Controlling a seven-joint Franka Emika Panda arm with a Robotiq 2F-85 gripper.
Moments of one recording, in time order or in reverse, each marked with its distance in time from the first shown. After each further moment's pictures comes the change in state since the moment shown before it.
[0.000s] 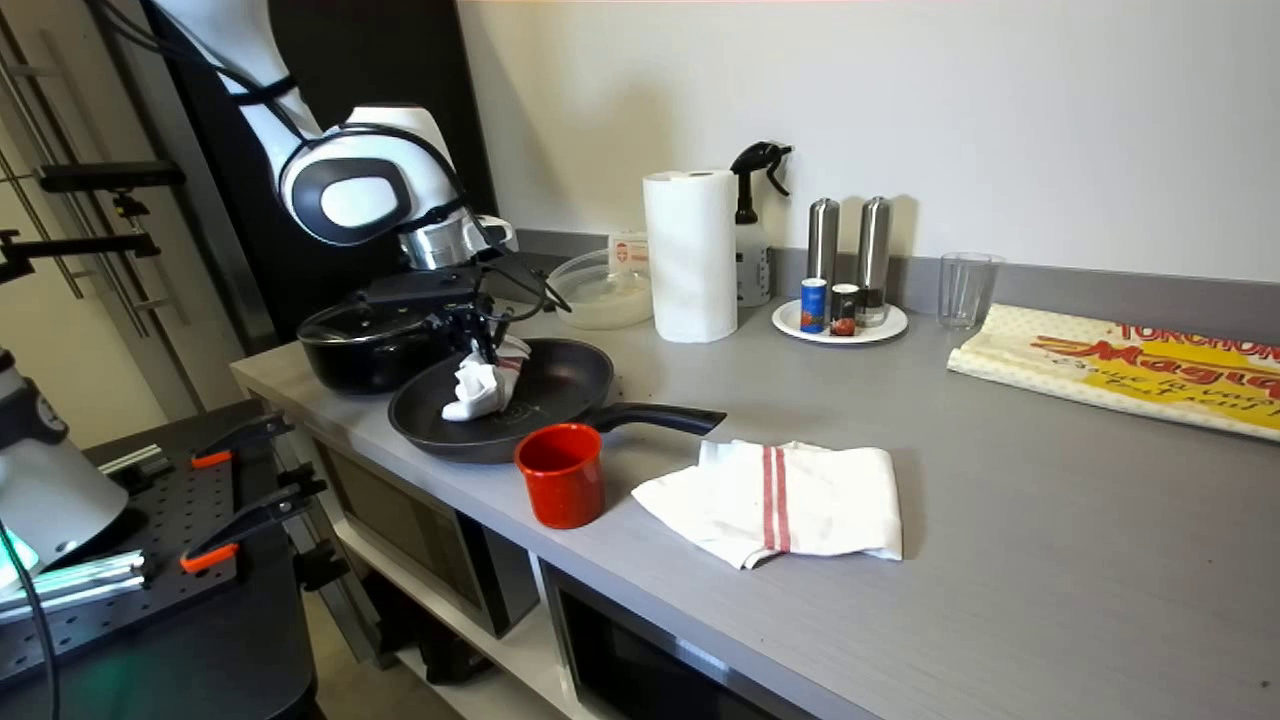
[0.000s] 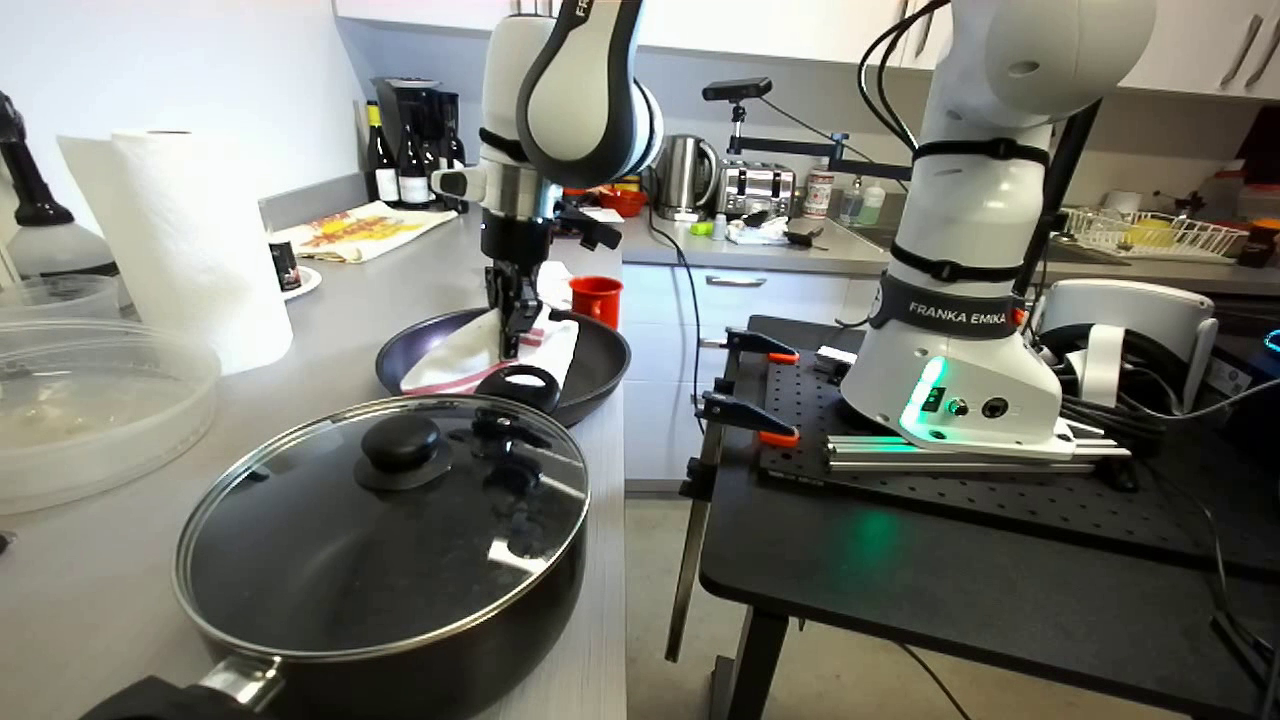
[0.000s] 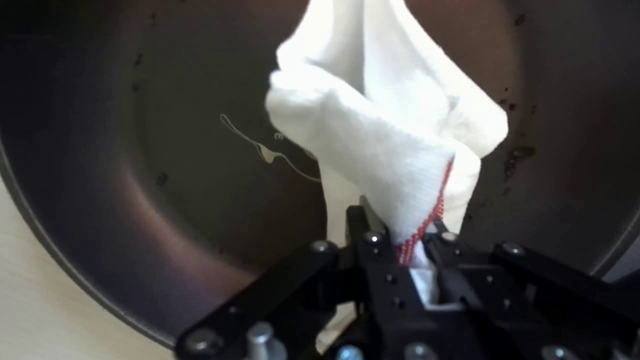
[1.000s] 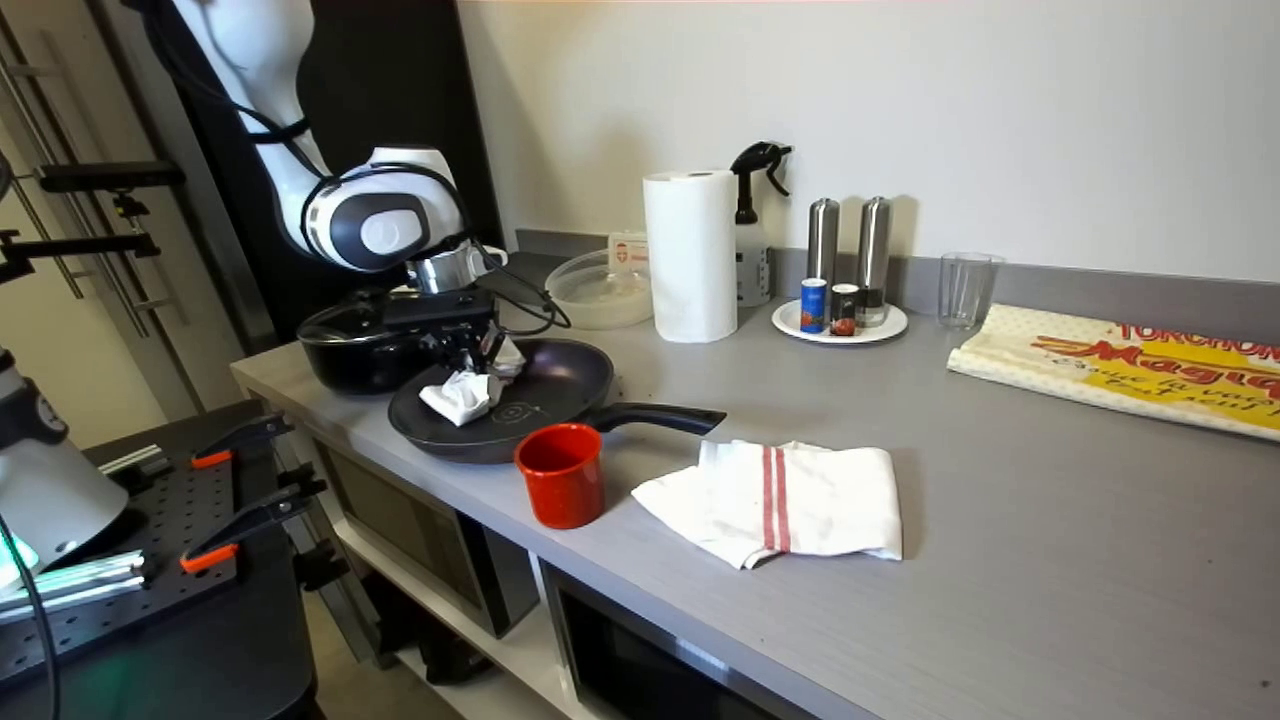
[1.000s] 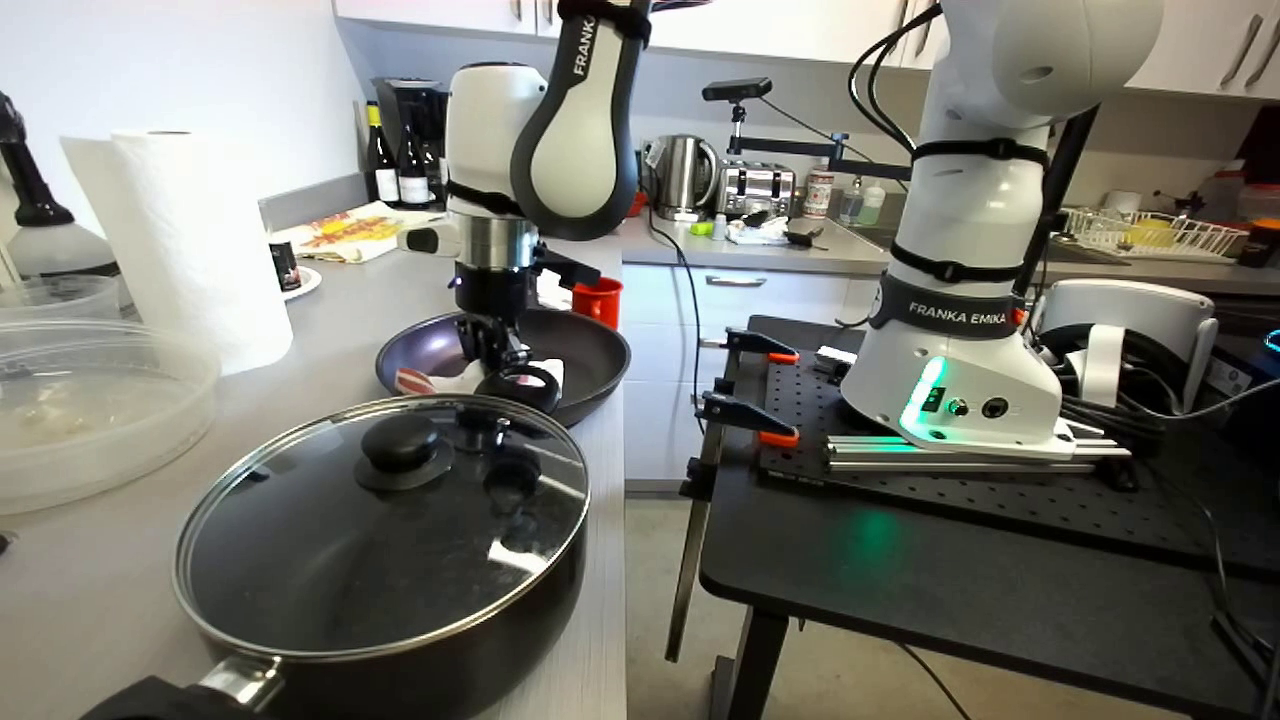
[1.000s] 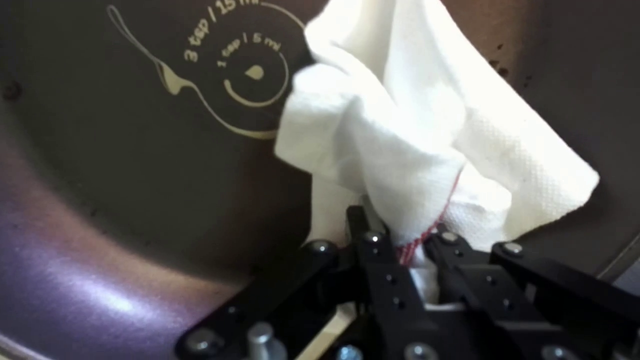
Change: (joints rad) arm 0.043 0.149 0.029 0.088 -0.191 -0.002 0.057
